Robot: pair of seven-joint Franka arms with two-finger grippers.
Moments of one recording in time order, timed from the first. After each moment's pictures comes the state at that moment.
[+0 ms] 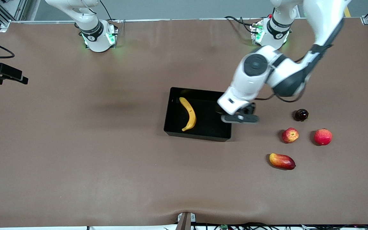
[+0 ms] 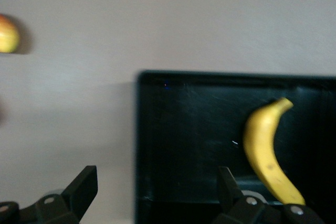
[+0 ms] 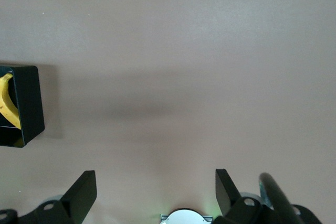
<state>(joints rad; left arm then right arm) 0.23 0.51 -0.95 -1.78 0.49 2.10 -0.77 -0.03 0.07 -0.07 -1.45 0.11 1.37 -0.03</state>
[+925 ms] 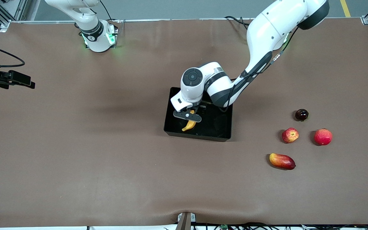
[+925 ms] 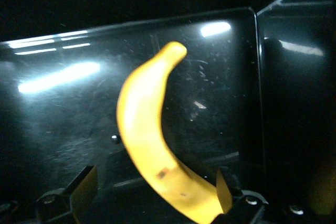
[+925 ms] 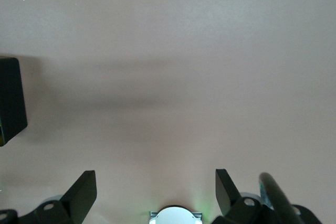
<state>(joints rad) -0.31 0.80 -0.61 -1.58 0.49 2.22 -0.81 0.00 0.11 -0.06 -1.44 0.05 1.37 -0.03</state>
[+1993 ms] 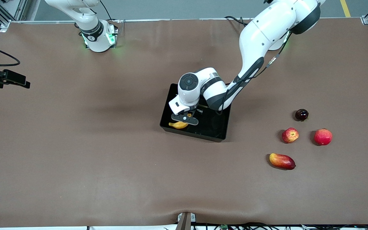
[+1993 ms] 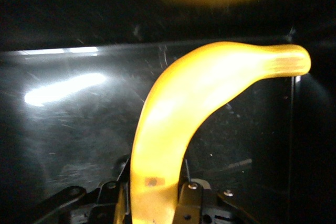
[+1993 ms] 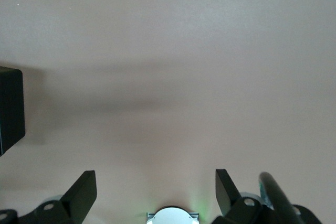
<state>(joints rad) -0.38 0.81 -0.52 -1.53 0.50 2.22 -0.80 -0.01 0.11 -0.07 -1.43 0.05 1.36 -0.03</state>
